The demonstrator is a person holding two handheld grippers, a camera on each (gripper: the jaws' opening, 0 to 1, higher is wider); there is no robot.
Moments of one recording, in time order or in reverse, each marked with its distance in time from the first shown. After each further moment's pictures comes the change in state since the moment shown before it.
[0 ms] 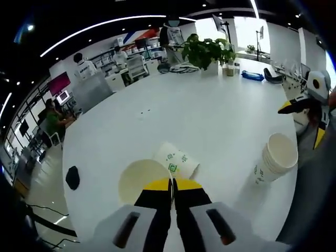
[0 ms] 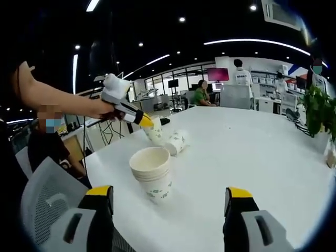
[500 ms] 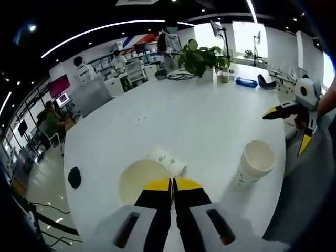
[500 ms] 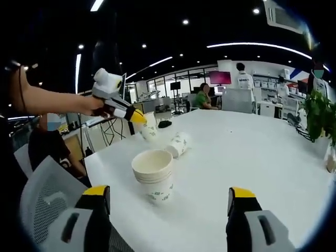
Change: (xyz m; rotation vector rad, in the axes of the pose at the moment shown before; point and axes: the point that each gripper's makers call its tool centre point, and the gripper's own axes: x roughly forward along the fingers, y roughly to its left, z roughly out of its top) left arm -0.038 -0.025 0.019 -0.010 -0.039 -0.030; right arm 0.000 0.003 0.003 -0.031 -0.012 0.006
